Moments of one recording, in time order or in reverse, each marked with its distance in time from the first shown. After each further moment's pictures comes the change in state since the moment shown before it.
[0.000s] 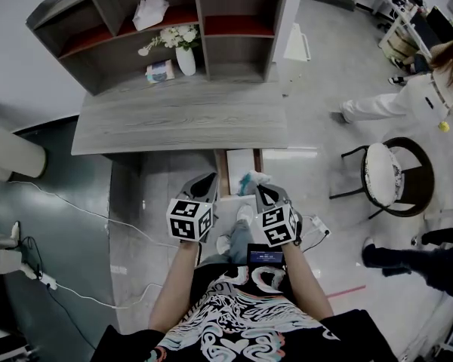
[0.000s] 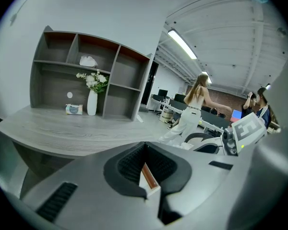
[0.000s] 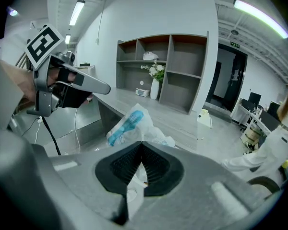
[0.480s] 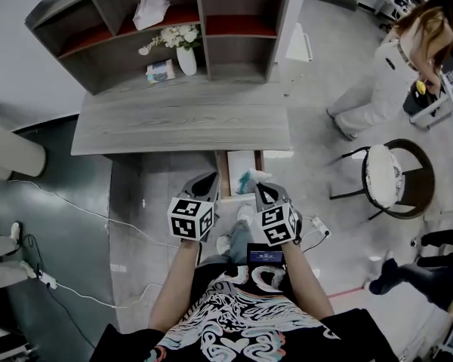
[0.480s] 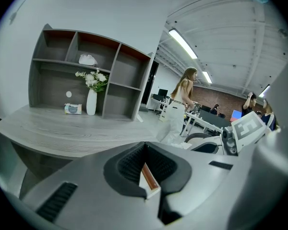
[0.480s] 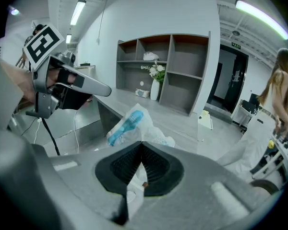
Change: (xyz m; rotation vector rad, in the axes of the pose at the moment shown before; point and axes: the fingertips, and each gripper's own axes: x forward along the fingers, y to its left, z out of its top) left arm 0.009 0.005 0.003 -0.004 0.006 -0.005; right arm 0.009 -0.004 0.009 -0.012 -0.007 0.001
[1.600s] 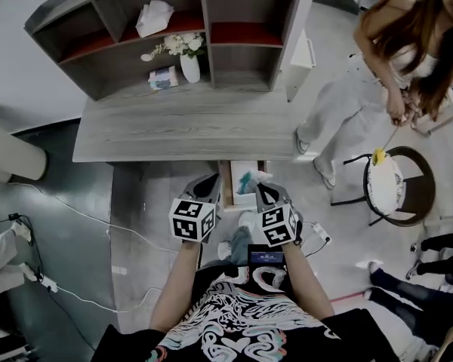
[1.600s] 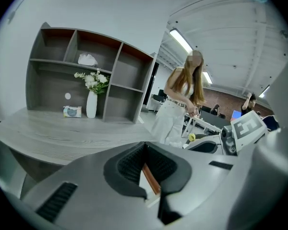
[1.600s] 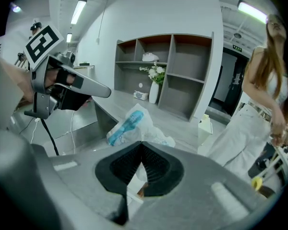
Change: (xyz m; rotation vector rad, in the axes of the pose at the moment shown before) left arm 0.016 0.019 0.022 -0.001 0.000 -0.002; right arm 0.022 -0.014 0.026 -0.016 -0.002 -0.008
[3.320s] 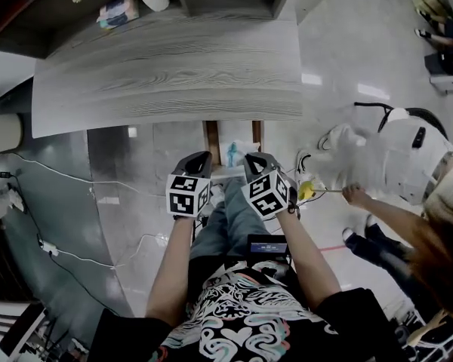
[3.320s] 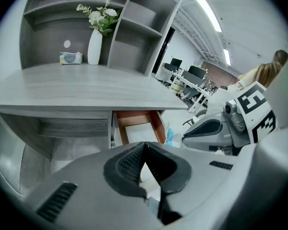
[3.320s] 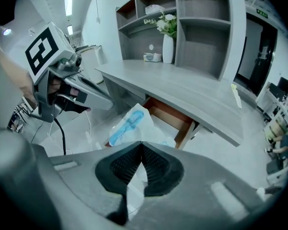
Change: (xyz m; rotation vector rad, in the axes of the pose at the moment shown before) left arm 0.107 0.043 -0.165 -0.101 0.390 0.068; right arm 0.113 0.003 -0.120 -0.001 0.278 0.258
